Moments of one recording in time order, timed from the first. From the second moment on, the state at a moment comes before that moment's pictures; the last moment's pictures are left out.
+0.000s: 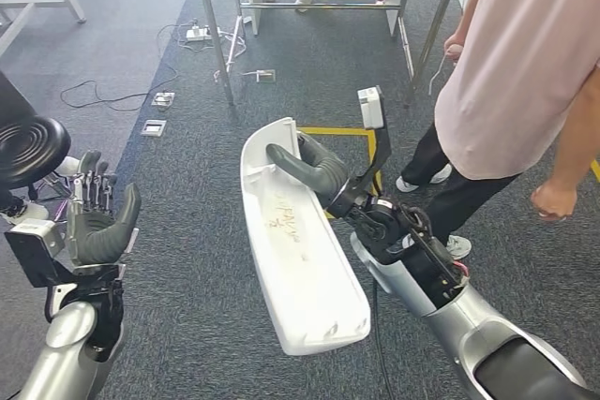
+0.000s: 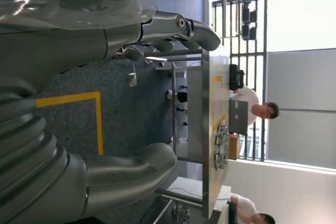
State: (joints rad) left arm -0.34 0.04 -0.37 -1.31 0.30 0.27 -0.42; right arm -0.50 -0.08 0.52 -1.42 -0.88 0.34 0.07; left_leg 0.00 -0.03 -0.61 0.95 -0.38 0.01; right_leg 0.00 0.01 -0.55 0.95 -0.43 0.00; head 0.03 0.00
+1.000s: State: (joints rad) left arm -0.35 0.04 -0.37 -1.31 0.30 0.26 -0.39; right arm -0.52 -0.08 0.54 -1.40 -0.83 0.30 0.05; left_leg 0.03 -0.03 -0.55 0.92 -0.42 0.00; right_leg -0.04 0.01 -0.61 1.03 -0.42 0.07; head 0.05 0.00
